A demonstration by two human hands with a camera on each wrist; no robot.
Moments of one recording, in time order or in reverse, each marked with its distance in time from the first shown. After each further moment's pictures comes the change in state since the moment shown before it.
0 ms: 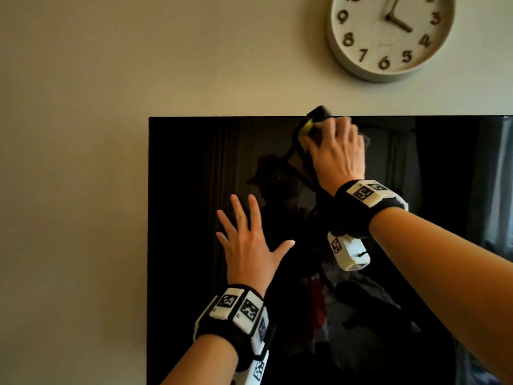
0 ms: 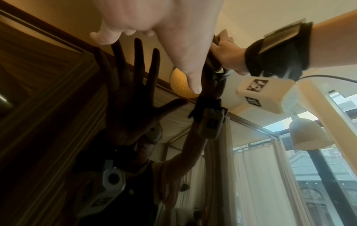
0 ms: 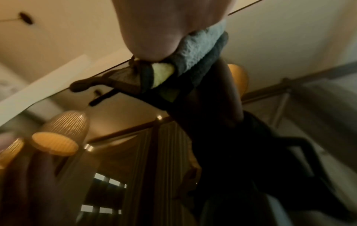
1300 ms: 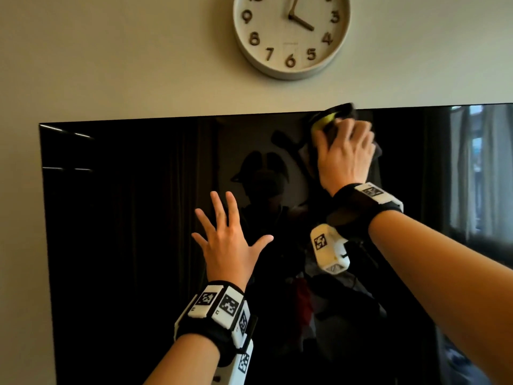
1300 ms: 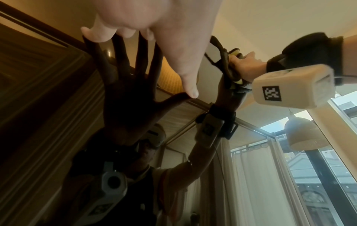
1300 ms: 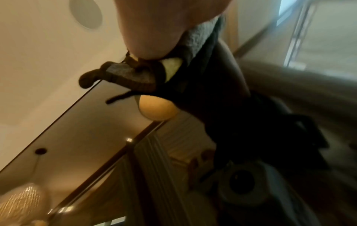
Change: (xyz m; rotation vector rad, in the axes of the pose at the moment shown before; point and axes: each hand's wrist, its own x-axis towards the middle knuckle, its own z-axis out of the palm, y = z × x) left_hand -0.009 0.130 0.051 0.036 0.026 0.015; right_hand -0.020 0.175 -0.052 0.012 0.096 0.271
